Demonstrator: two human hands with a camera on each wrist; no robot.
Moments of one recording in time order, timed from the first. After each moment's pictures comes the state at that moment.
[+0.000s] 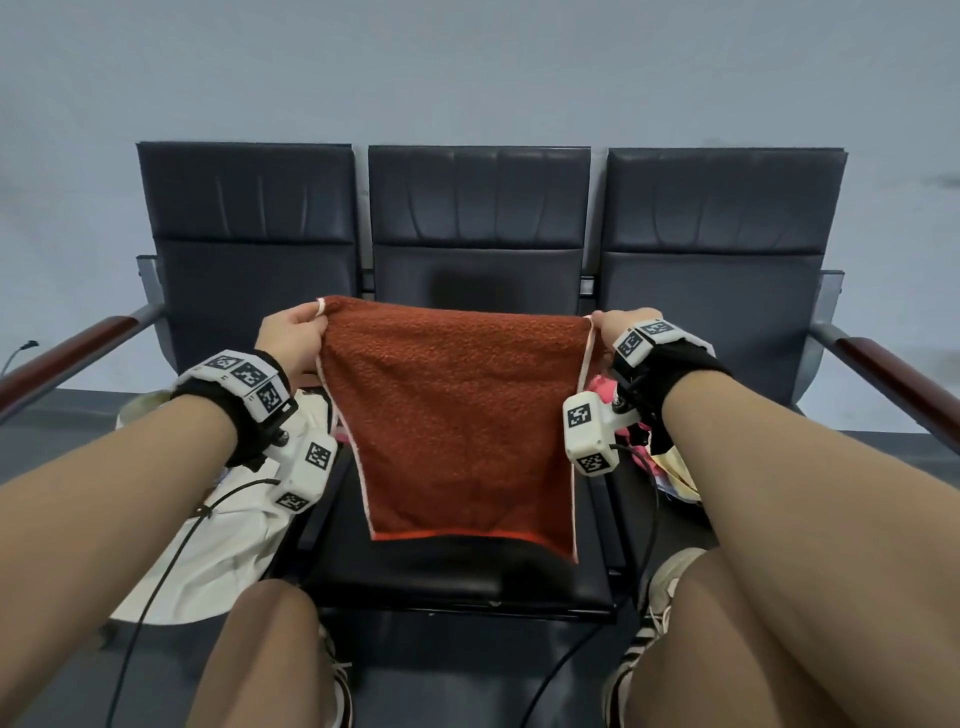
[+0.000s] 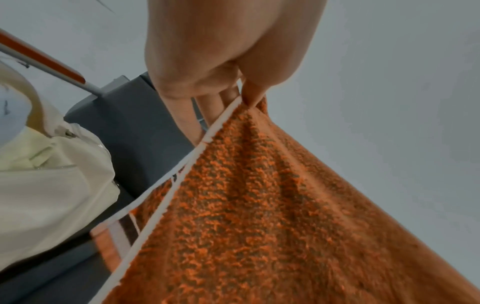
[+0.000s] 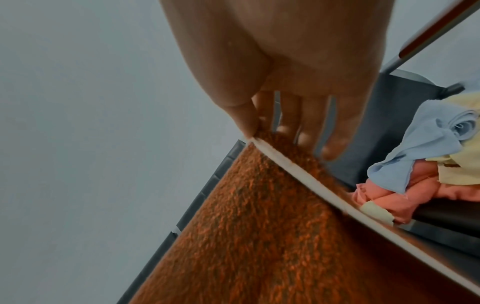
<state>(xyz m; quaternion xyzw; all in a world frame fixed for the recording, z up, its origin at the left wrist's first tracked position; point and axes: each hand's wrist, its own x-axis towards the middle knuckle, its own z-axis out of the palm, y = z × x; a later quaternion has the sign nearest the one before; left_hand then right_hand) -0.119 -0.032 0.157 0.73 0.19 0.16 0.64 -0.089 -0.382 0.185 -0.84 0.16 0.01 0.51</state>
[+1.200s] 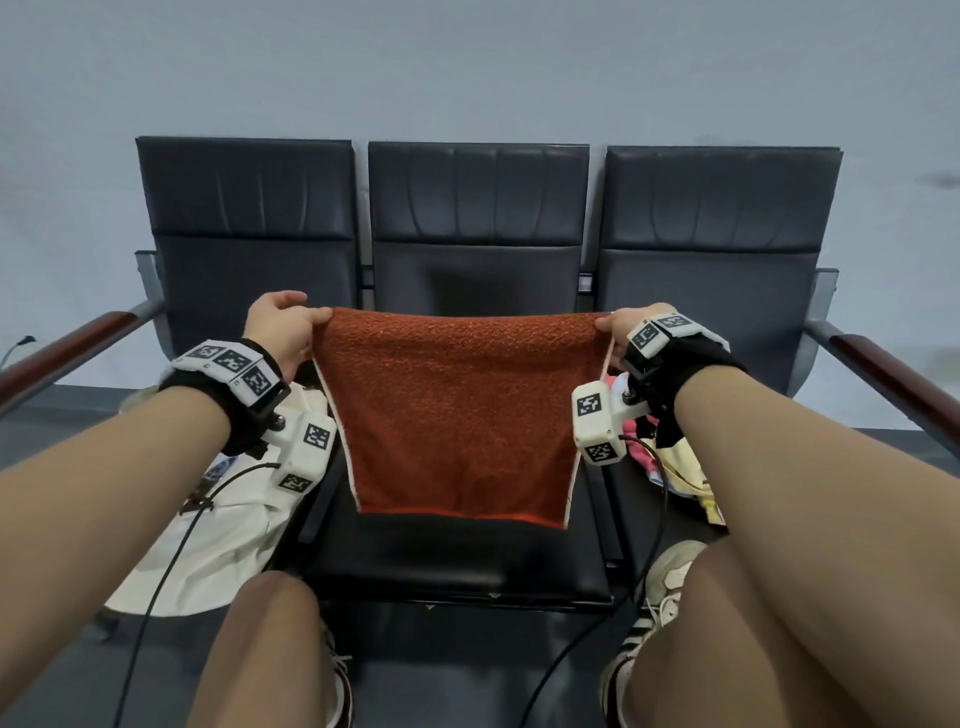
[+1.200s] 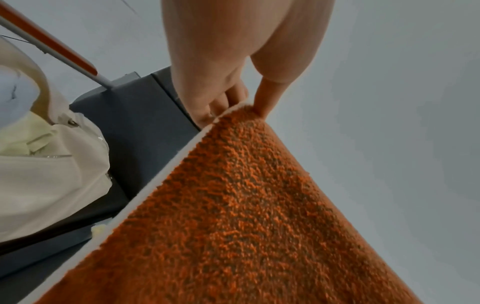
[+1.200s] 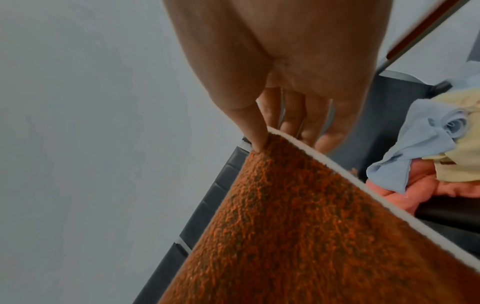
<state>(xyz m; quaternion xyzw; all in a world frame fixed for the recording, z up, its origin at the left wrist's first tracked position) -0.121 -0.020 0.166 0.67 0.19 0.19 0.69 0.027 -0.448 0.117 -0.83 0.21 -0.02 0.52</state>
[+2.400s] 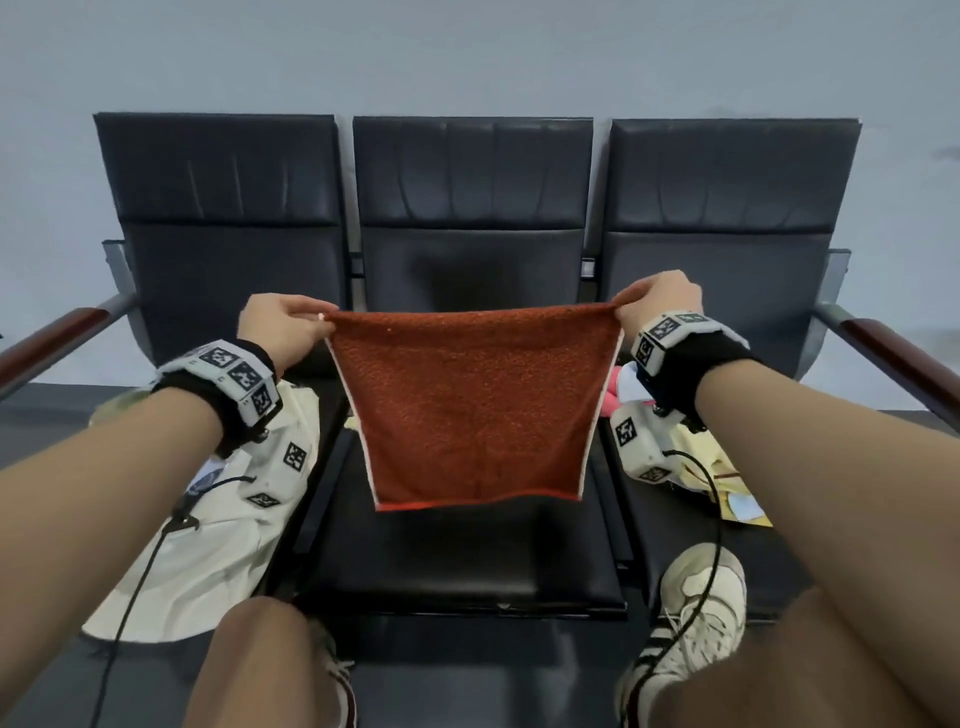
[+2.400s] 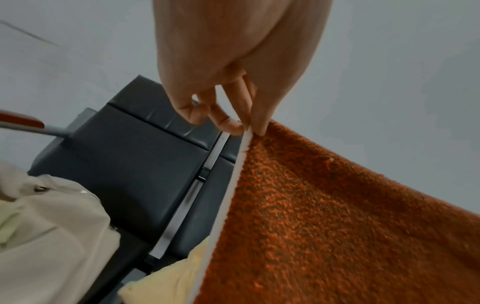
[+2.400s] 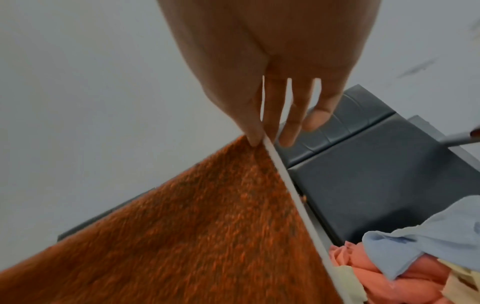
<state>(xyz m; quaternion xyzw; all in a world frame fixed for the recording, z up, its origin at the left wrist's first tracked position) -0.091 -0.007 0.156 0.85 0.12 0.17 0.48 -0.056 -0.392 0.181 -0.90 0.13 -0.15 0.38</state>
